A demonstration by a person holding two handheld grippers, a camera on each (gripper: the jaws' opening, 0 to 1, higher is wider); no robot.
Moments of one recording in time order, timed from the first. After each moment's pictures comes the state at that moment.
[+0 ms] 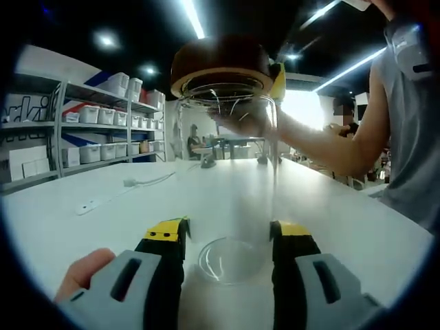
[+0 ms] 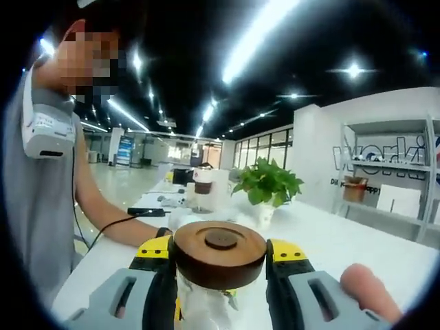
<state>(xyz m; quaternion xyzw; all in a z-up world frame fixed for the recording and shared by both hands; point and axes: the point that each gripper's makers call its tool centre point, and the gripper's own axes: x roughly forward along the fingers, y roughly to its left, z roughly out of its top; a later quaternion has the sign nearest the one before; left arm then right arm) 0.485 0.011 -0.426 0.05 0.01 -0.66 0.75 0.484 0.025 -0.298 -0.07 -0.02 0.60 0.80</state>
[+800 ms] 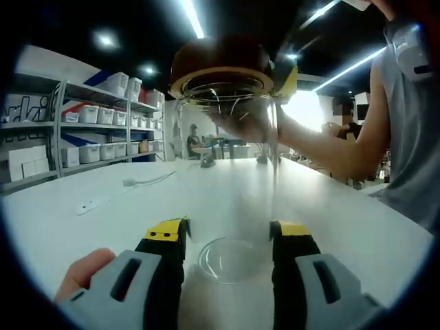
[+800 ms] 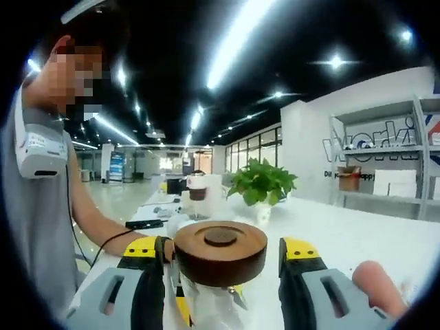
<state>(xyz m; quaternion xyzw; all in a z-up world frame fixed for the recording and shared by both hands) 0.484 0.011 -0.427 0.06 0.01 -0.66 0.75 0.484 0.021 -0.304 -0.01 0.00 0.57 0.82</state>
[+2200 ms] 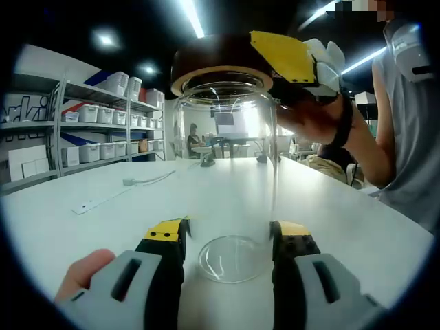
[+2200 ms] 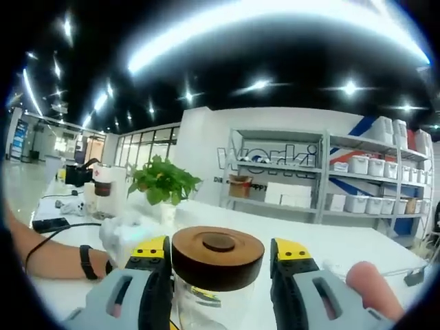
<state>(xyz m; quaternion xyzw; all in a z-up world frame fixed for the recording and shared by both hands) 0.482 0.012 -0.428 0.06 0.01 -0.66 0.75 0.485 0.013 -0.295 -0.06 -0.04 0.22 0.97</state>
